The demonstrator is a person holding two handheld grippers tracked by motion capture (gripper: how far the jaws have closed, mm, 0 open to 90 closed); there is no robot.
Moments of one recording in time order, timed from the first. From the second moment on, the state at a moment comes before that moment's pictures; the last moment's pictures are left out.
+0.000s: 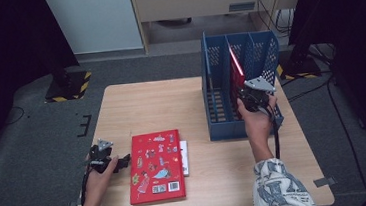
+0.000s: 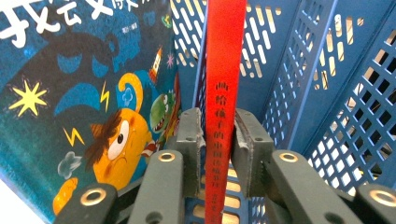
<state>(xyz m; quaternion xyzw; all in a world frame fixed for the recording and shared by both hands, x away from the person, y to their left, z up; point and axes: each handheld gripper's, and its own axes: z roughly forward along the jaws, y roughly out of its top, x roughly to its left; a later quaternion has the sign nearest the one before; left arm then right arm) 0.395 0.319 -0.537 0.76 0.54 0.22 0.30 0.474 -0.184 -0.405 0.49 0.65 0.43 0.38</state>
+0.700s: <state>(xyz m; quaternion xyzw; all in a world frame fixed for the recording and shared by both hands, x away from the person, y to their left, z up) 0.395 0.318 -0.537 0.76 0.53 0.22 0.30 0.474 -0.173 -0.404 0.49 0.65 0.43 0.38</state>
